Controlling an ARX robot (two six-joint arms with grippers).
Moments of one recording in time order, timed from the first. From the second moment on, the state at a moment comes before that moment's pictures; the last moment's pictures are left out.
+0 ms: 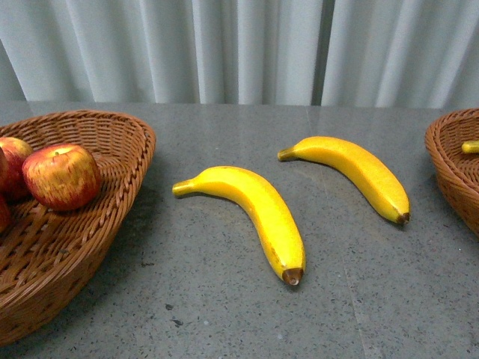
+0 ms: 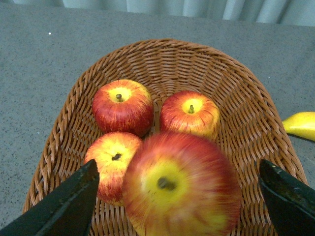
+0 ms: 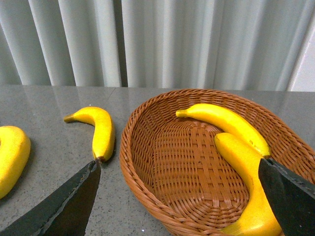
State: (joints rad) left arm -0.12 0.97 0.49 0.07 -0.17 -0.07; right arm 0.00 0.00 0.01 0.00 0.00 -0.01
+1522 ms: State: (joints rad) left arm 0.00 0.34 0.12 0.23 0.00 0.00; right arm 0.00 0.00 0.01 0.00 0.00 -0.01
